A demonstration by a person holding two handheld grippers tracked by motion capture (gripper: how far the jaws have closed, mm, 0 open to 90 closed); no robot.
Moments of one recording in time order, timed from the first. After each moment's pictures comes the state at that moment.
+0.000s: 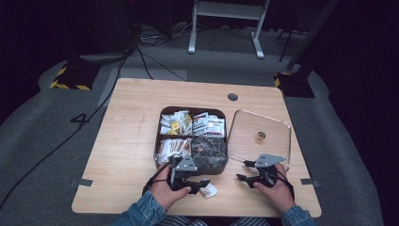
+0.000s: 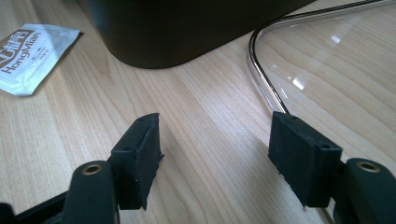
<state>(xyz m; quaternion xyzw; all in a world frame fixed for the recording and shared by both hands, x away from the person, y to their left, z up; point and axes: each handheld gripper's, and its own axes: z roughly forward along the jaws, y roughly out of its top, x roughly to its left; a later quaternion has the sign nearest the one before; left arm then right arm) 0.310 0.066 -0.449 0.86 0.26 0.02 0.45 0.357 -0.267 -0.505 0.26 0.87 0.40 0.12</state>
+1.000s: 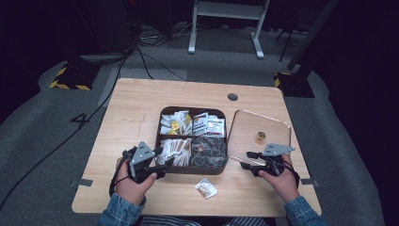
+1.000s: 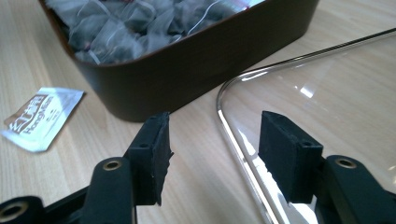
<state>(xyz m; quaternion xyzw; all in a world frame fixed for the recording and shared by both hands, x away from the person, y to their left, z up) 0.307 0.165 -0.422 0.78 0.39 0.17 0.47 0.375 -0.278 -0.472 0.28 0.84 0.44 0.11</state>
